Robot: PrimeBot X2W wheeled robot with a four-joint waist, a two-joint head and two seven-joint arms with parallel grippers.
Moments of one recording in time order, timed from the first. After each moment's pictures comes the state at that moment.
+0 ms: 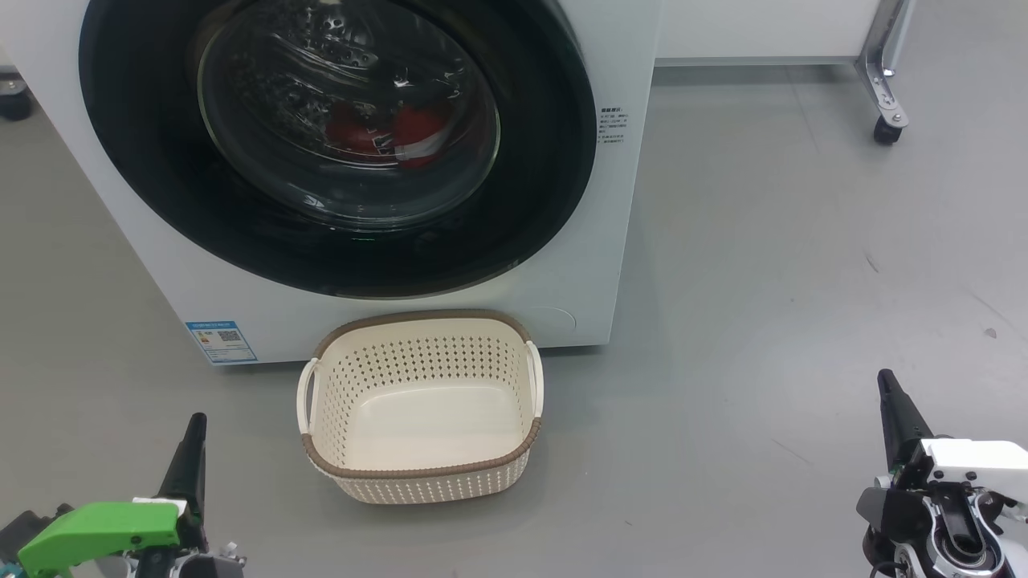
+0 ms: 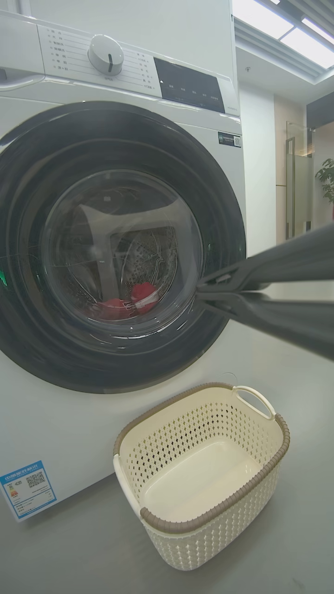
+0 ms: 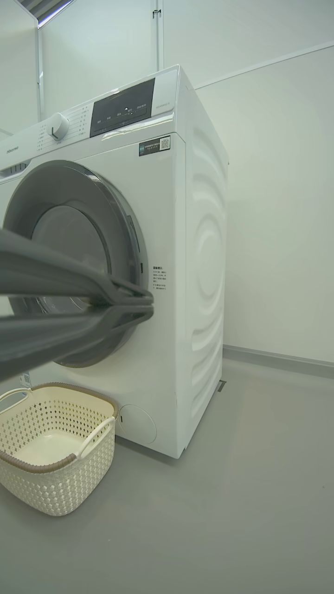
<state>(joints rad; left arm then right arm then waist) -0.06 0.06 0.04 0.28 -1.65 -0.12 0.08 -0.05 -0.10 -0.04 0.28 1.69 0.12 0.03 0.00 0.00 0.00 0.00</state>
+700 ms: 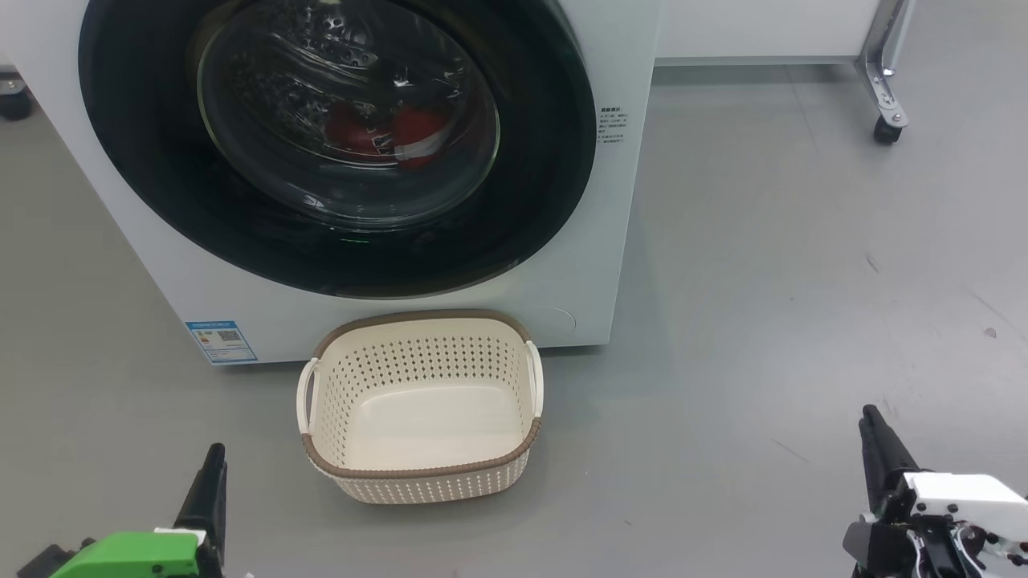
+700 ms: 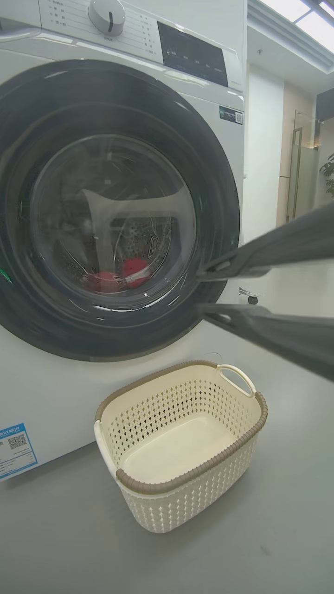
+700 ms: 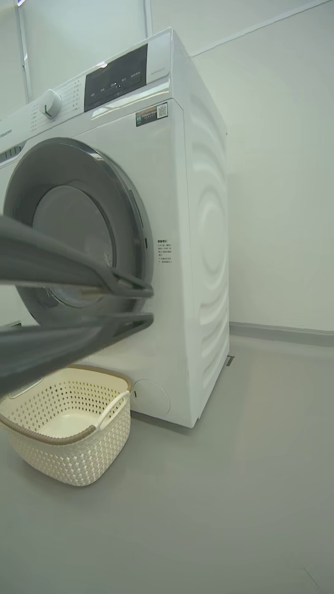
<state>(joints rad) -0.03 0.04 0.03 0.31 -1.65 -0.12 0.08 -0.03 -0.08 -0.04 0.31 1.69 0.12 0.04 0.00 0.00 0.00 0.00</state>
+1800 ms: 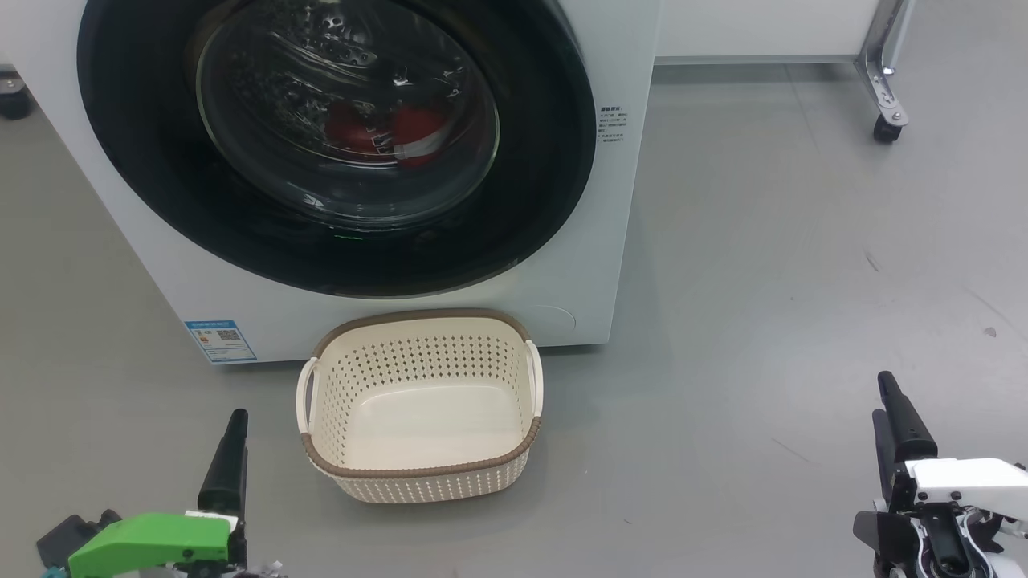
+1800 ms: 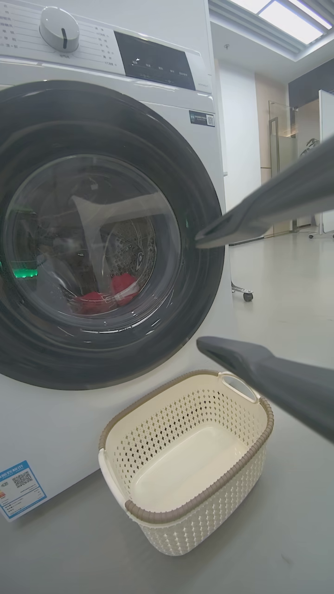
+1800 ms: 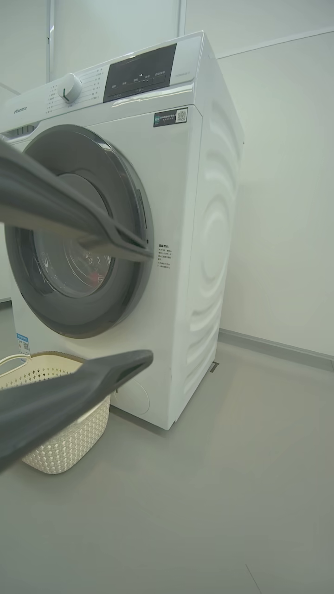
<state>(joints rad) -0.02 0.04 -0.05 0.25 -1.58 -0.12 0.02 -0.01 -0.09 -0.02 0.26 1.59 0.12 0.00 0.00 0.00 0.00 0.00</state>
